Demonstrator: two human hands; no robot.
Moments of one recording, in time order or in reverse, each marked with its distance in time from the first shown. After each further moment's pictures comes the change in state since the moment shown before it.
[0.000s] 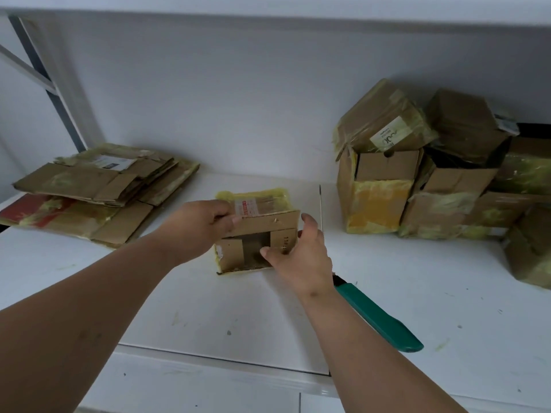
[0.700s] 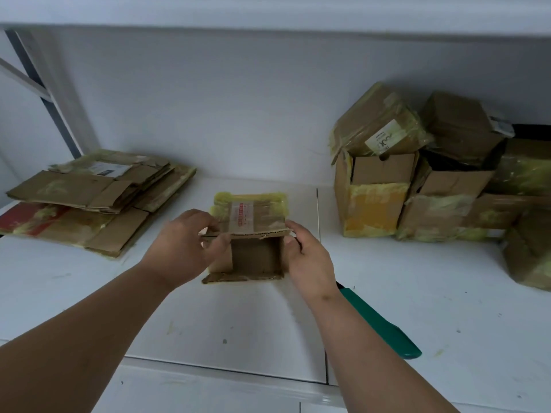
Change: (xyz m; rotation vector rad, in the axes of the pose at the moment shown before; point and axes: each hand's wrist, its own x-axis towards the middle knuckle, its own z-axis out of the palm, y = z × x) left_hand -0.014 -0.017 0.019 0.011 0.251 0.058; right_hand 0.000 0.006 -0.013 0.275 -0.060 -0.020
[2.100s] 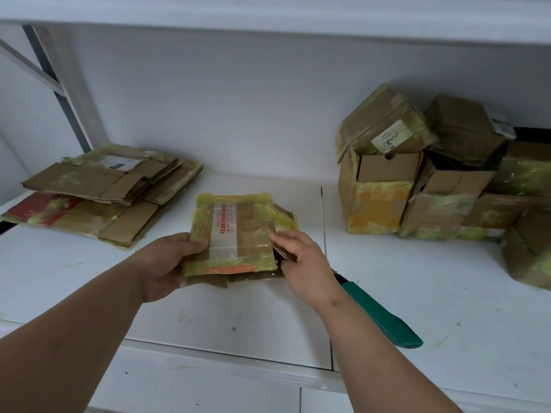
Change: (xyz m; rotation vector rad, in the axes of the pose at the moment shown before) left_hand -0.020 -0.028 -0.018 -1.038 -0.378 -0.857; right_hand -0.019 0.001 0.004 -0.089 -0.214 -0.140
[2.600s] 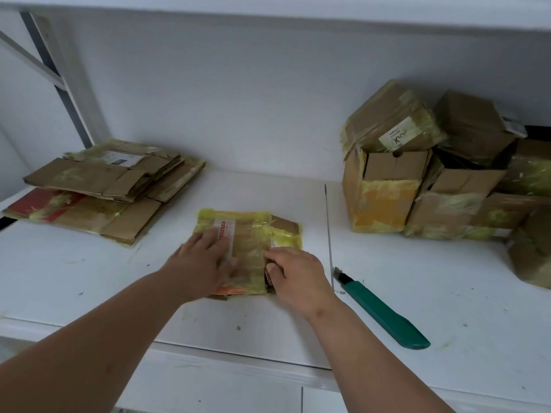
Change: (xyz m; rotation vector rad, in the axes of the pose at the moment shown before) left_hand 0.027 -0.029 0.015 1.486 0.145 0.398; right_hand 0.007 0.011 0.022 -0.517 -0.088 -0.108
